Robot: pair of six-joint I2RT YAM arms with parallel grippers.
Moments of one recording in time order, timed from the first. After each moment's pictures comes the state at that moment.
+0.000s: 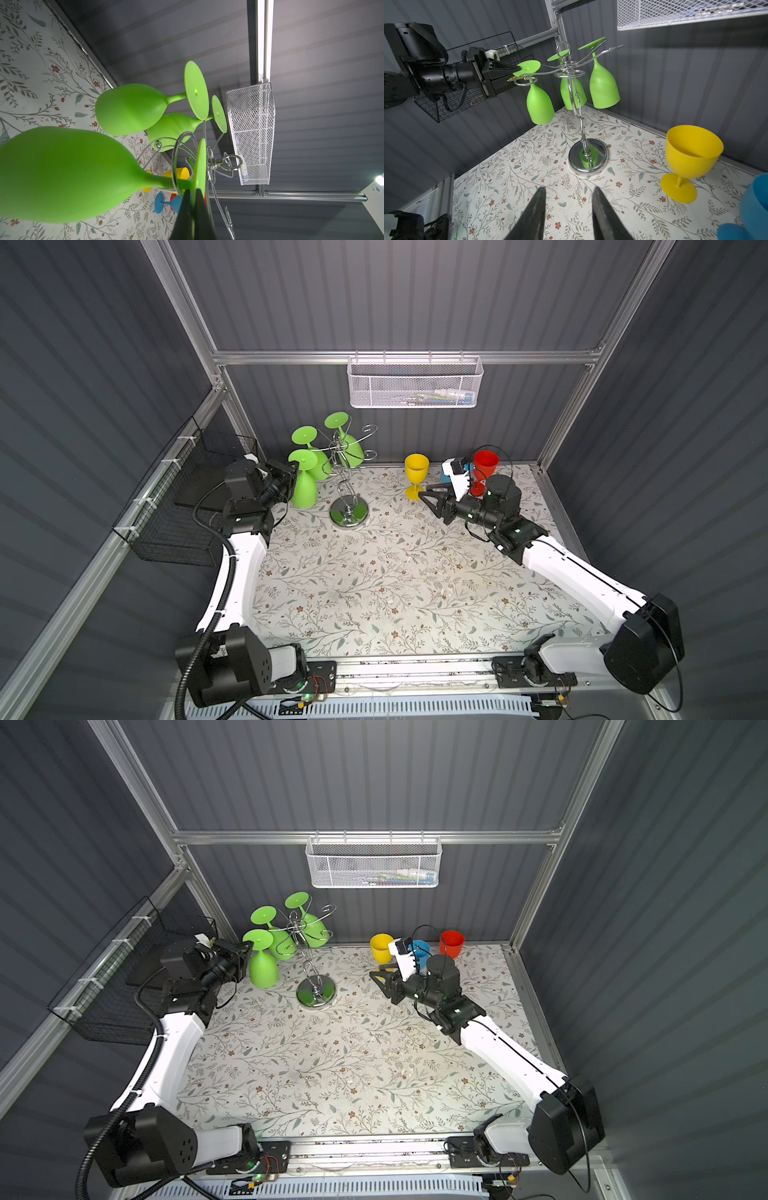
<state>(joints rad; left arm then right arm) 0.12 1.28 1.18 -0.10 0.41 -1.18 0.52 1.32 1.05 0.14 -0.45 0.16</state>
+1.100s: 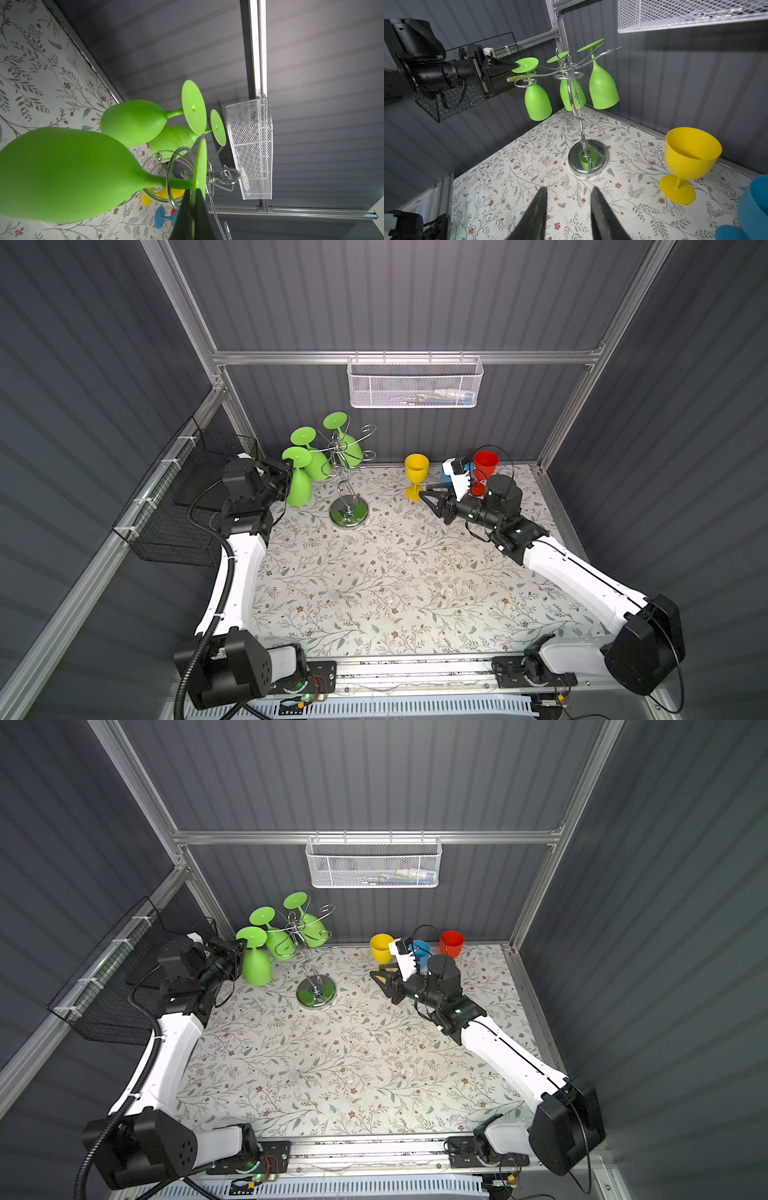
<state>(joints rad) 0.12 1.29 1.21 -0.11 0.32 -1.18 0.52 1.32 1.05 0.14 -0.45 0.16</state>
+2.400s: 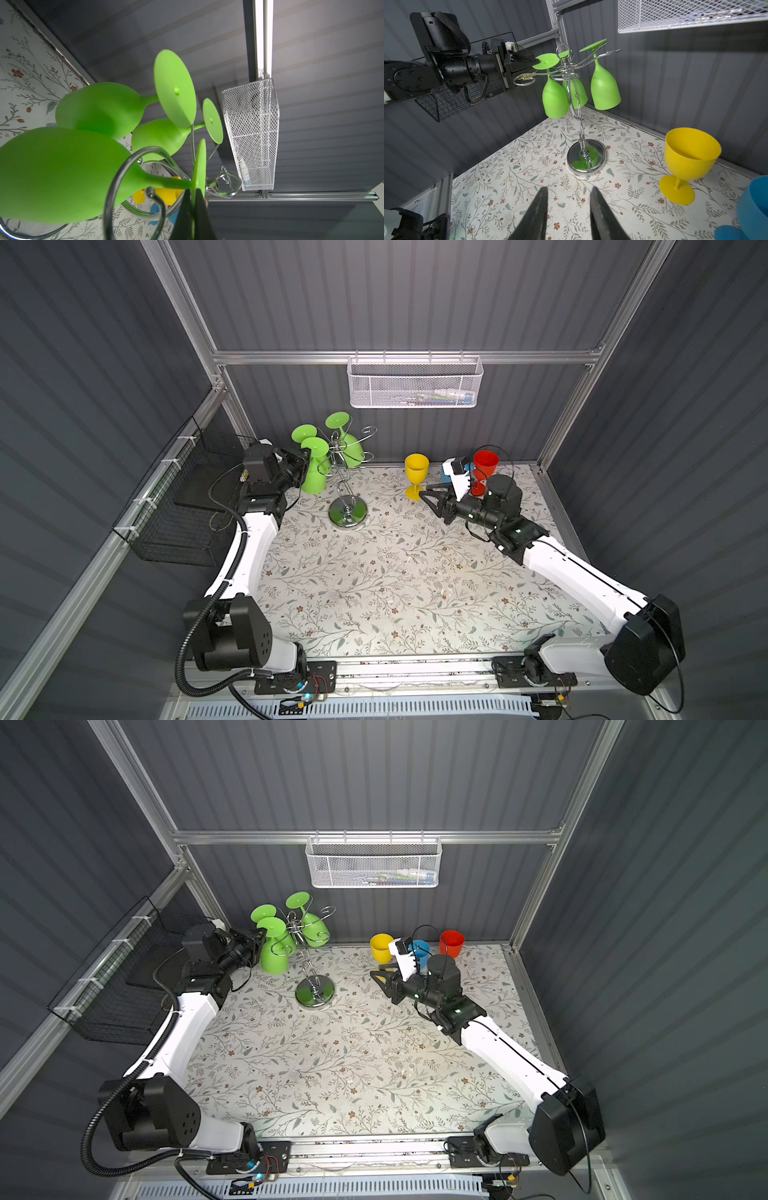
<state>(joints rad) 0.02 1.43 1.29 -0.05 0.33 -1.17 0.52 1.32 1.05 0.14 -0.45 0.15</state>
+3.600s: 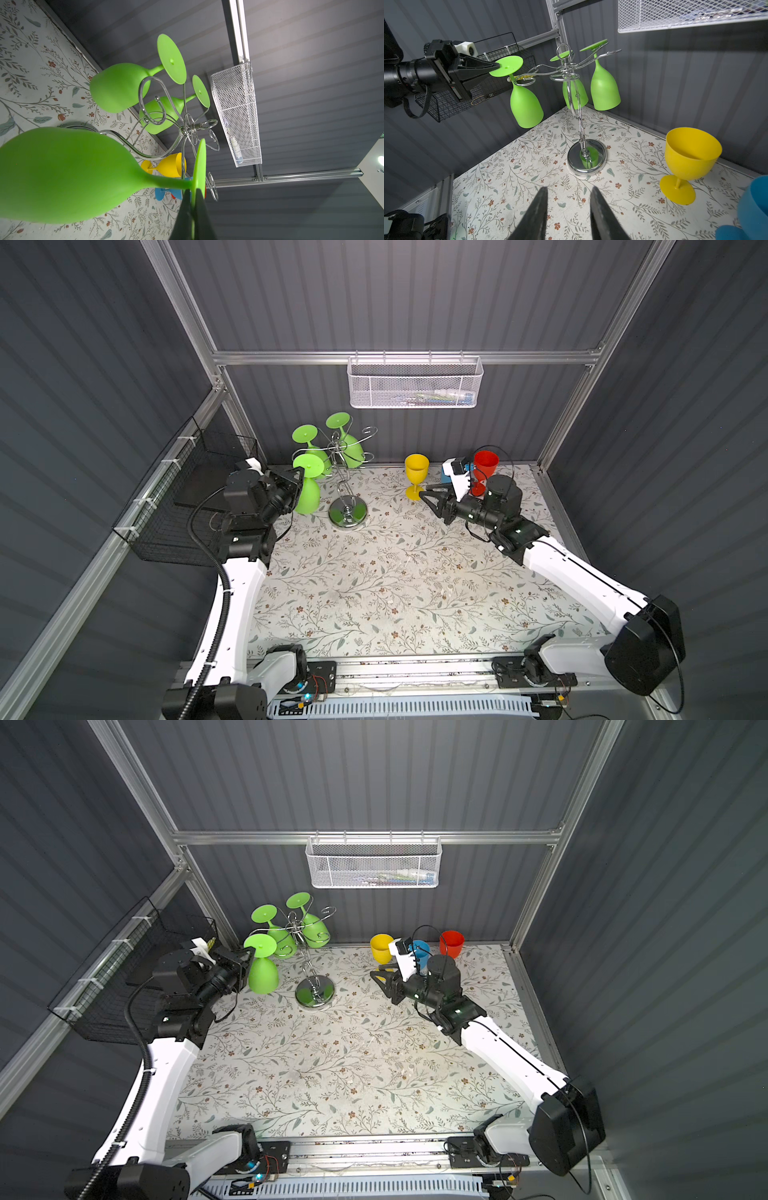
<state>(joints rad) 0.02 1.07 1.14 -0.24 0.32 -1.14 0.52 1.32 1.05 0.14 -0.45 0.16</state>
